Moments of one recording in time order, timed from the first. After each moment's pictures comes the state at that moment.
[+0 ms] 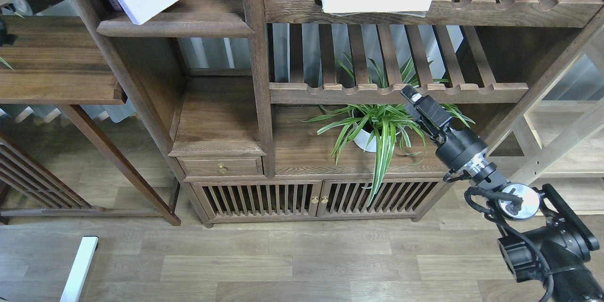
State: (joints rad) left arm -0.94 0.58 -1.11 -1.08 0.15 -0.35 0.49; right arm 0.24 -0.25 1.36 1.01 0.08 0.58 -0.34
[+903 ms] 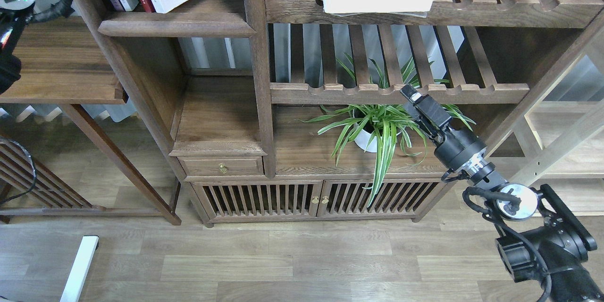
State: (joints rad) left arm -1.23 0.41 -0.85 -0.83 0.26 -0.07 0.49; right arm 0.24 -0.24 1.36 1.01 0.08 0.58 -0.33
